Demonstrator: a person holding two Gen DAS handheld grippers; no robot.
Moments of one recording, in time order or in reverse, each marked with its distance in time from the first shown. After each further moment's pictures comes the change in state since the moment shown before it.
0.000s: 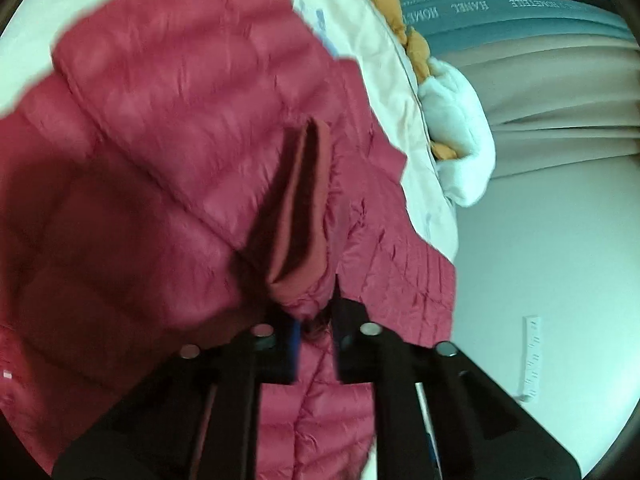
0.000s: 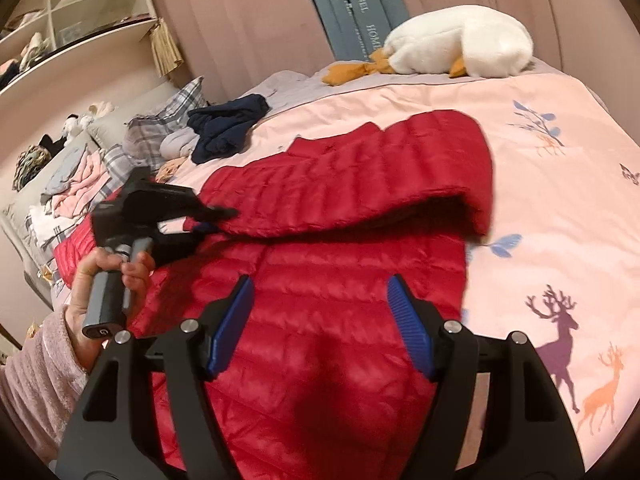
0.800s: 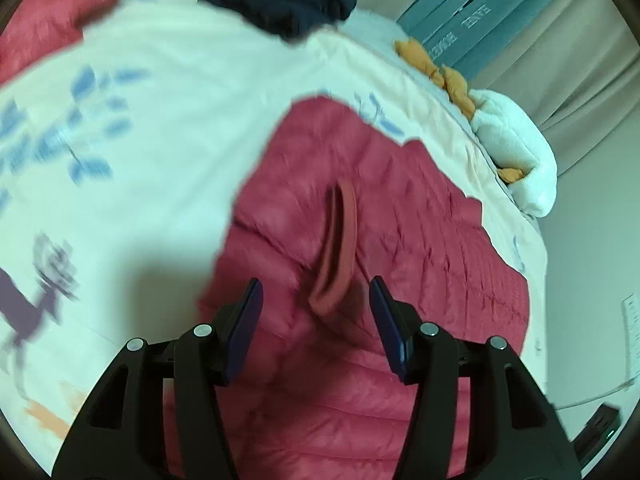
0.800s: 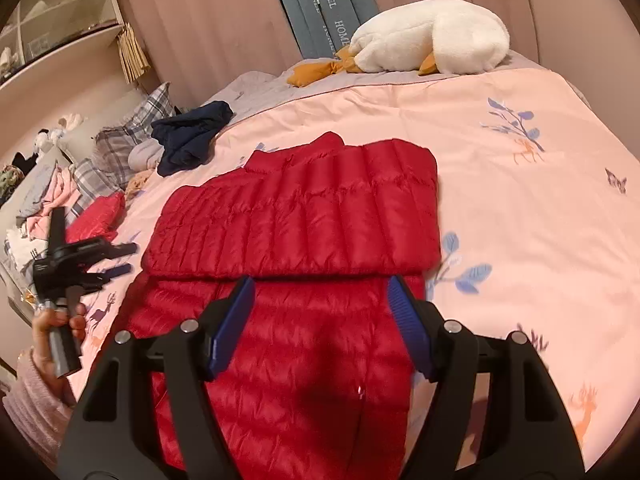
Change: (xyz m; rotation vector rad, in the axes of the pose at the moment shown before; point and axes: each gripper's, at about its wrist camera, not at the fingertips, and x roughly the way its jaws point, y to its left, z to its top) left arm -0.088 0.020 0.020 0.240 -0.230 0.372; right arm 0.031 -0.032 0.047 0.038 0.033 -0.084
